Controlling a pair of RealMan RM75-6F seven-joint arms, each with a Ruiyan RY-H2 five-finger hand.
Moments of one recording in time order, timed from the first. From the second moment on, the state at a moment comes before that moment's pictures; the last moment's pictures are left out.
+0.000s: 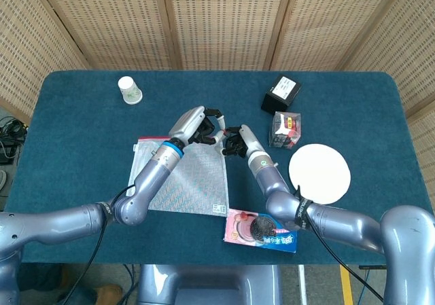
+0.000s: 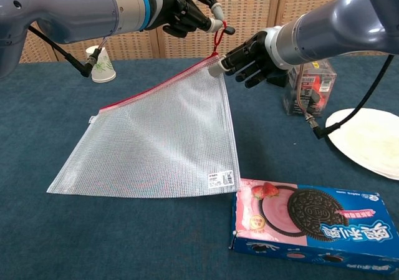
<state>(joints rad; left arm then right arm) -1.14 -1.59 -0.47 -1.40 0.67 0.75 -0.06 1.19 -1.52 0.40 -1.43 -0.01 0.75 0.07</state>
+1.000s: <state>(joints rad) -1.13 -1.59 -0.46 -1.37 0.67 0.76 -0.07 1.09 -1.47 0.46 -1.50 -0.08 0.72 0.06</state>
